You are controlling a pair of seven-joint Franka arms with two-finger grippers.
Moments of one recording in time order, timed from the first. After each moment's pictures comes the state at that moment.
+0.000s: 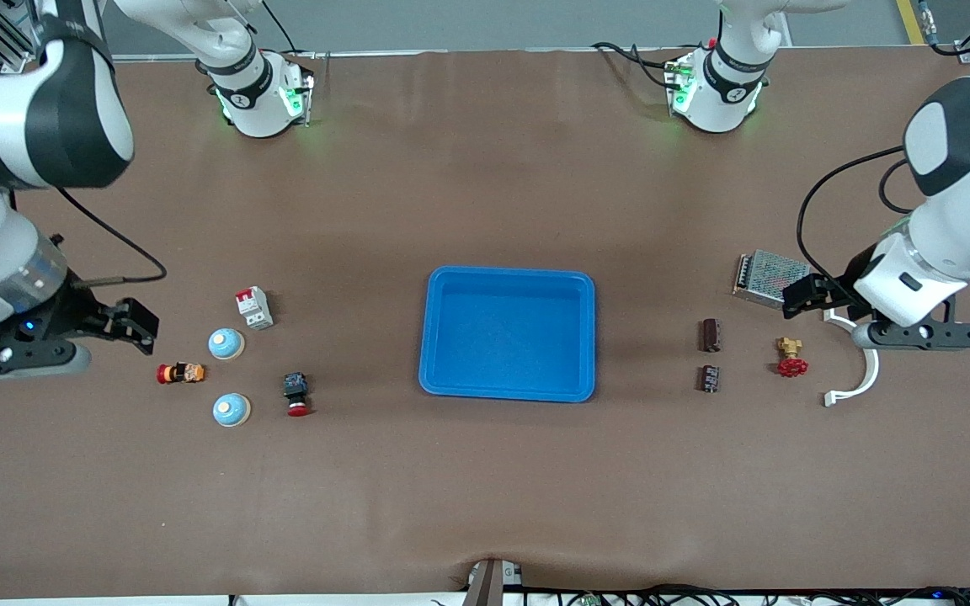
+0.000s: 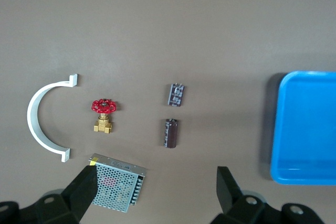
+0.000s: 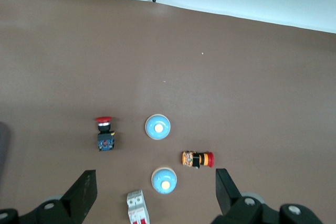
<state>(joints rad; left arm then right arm) -0.05 0.13 -0.04 -1.78 -0.05 1.95 -0.03 0.10 0.31 0.02 -1.44 -0.14 1.91 0.02</state>
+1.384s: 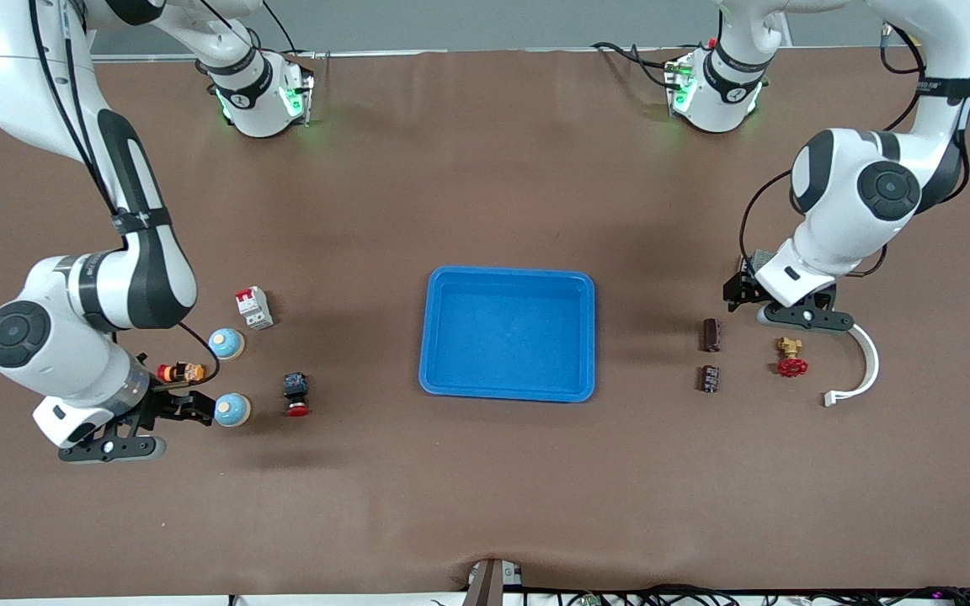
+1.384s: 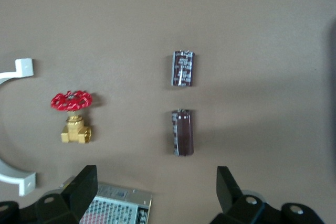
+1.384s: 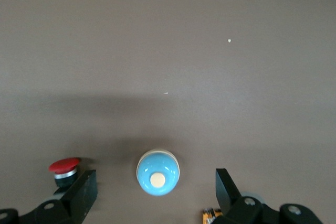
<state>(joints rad) -0.05 0.15 -0.08 -2.22 0.03 2.47 0.01 0.04 0.60 0.01 -1.54 -0.06 2.30 0.01</state>
